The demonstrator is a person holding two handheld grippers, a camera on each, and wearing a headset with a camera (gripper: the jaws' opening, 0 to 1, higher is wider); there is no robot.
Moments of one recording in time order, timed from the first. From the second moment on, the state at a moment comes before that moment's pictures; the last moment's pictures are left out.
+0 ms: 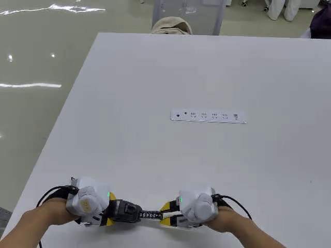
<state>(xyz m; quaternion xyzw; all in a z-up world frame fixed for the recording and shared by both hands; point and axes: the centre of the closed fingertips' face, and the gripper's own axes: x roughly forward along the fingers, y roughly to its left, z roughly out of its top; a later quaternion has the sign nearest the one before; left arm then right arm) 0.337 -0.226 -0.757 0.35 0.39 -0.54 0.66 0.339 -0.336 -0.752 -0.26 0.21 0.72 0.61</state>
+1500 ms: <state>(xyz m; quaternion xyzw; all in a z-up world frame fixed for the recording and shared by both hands) 0.338 -0.227 -0.757 0.35 0.39 -0.54 0.66 0.342 -0.361 -0.751 -0.27 0.21 0.72 0.61</state>
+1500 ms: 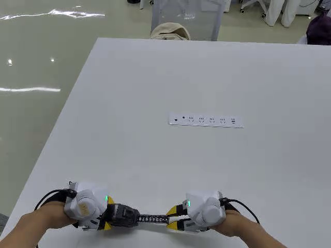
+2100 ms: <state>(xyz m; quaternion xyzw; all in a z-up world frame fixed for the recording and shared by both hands) 0.338 -0.228 -0.757 0.35 0.39 -0.54 0.66 0.344 -0.369 -0.749 -0.27 0.21 0.72 0.61</state>
